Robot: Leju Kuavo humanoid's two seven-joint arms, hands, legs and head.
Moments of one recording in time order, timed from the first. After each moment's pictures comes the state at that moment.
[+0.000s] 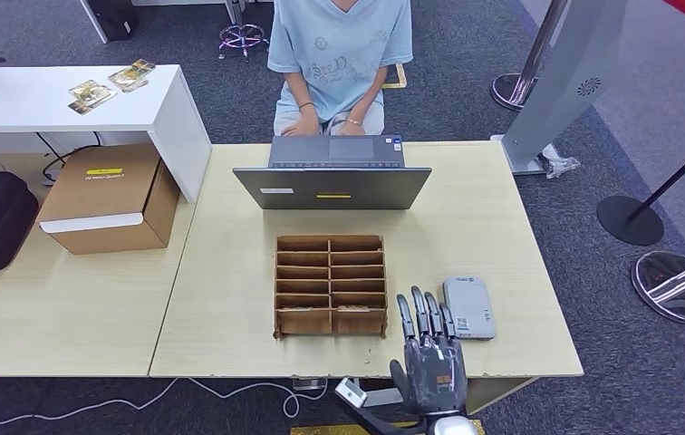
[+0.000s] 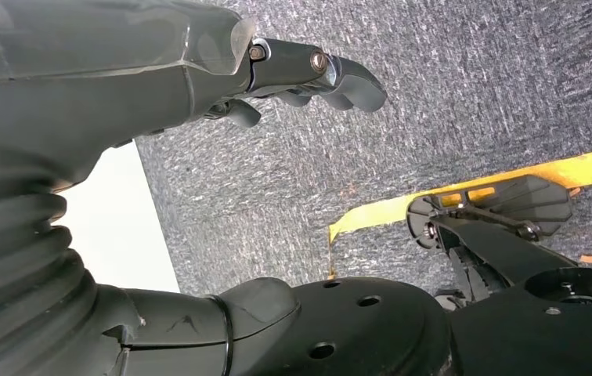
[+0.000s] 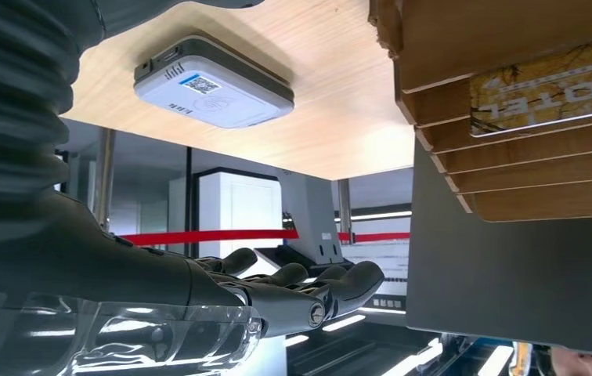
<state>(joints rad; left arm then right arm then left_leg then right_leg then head) -0.02 -0.14 0.53 -0.20 -0.74 -0.01 0.03 0.05 -0.13 0.64 -1.46 1.57 -0.42 0.61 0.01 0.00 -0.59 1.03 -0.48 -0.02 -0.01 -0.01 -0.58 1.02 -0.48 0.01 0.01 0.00</state>
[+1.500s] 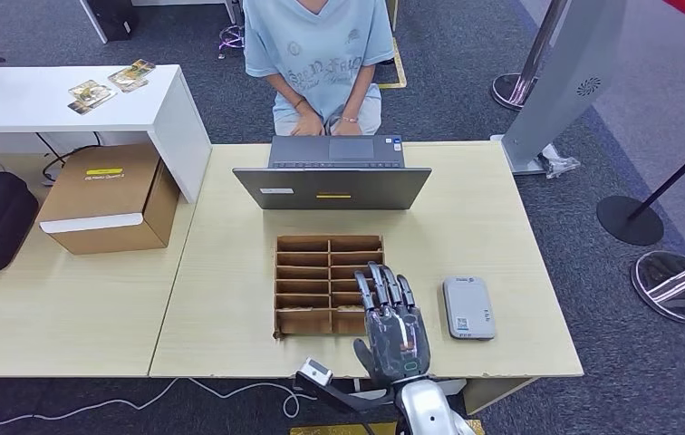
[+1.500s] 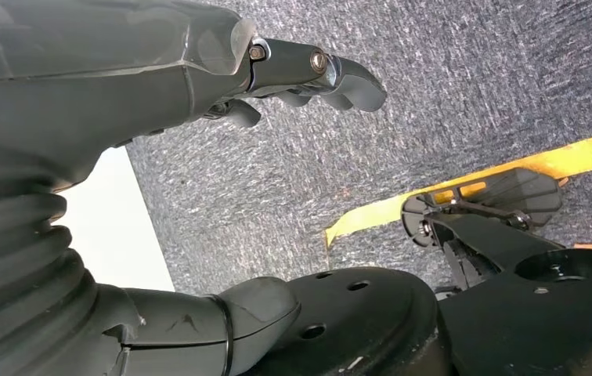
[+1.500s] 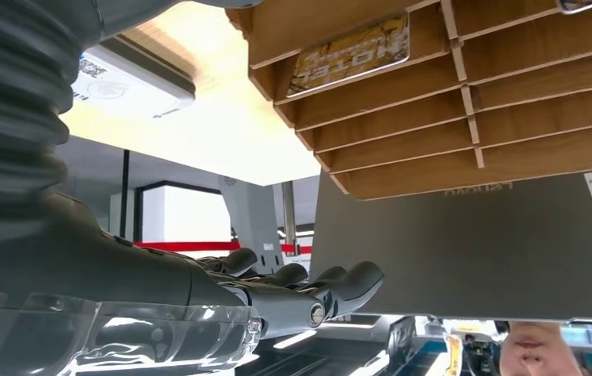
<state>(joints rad) -0.03 -0.14 0.53 -0.20 -0.80 -0.04 0.02 -0.02 0.06 0.55 -1.42 1.57 -0.28 0.38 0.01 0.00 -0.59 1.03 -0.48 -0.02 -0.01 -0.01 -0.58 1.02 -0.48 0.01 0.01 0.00</state>
